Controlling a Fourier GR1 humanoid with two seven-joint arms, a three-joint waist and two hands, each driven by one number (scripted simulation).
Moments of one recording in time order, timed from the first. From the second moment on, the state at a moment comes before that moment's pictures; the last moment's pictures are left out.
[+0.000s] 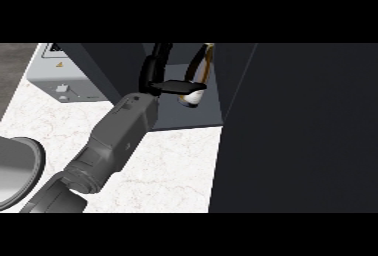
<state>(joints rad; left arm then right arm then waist) -1.12 0.04 -0.29 -0.18 0.67 0.18 -0.69 -0.58 -0.18 -0.09 -2.37 -0.29 -0.02 0.89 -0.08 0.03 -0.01</state>
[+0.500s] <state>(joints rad) -1.08 0.01 -0.29 -0.32 0.65 0.10 -0.65 -0.57 -0.20 -0.08 -2.39 -0.27 -0.06 0.92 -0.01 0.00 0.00</state>
